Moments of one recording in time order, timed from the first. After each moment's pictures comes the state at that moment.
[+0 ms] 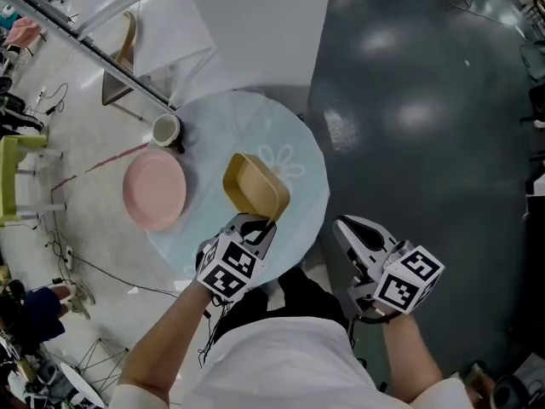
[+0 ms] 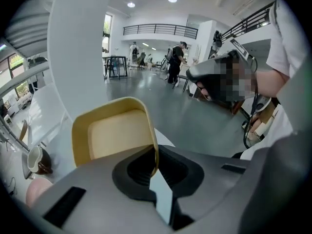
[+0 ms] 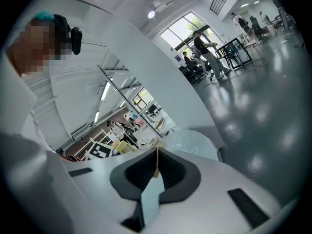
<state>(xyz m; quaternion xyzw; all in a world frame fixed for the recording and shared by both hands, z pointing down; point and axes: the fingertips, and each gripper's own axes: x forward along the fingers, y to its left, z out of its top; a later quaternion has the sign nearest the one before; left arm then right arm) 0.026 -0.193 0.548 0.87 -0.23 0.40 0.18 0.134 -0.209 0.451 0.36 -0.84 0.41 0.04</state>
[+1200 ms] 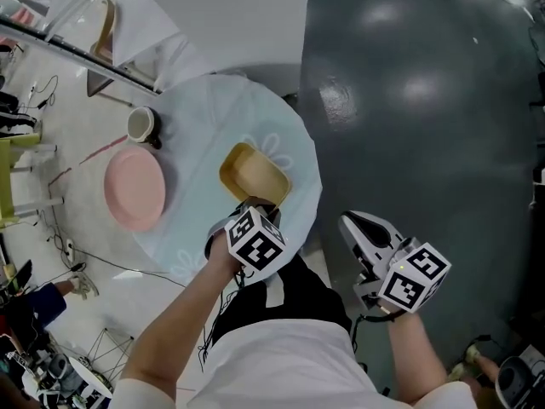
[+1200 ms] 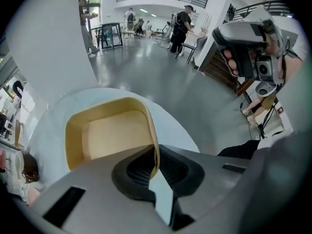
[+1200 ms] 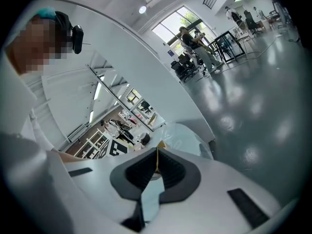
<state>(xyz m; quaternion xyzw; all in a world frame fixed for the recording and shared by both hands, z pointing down) 0.064 -0.210 0.655 0.79 -0.19 0.55 0.23 0.177 -0.223 0.513 0.37 -0.82 0.44 0.06</state>
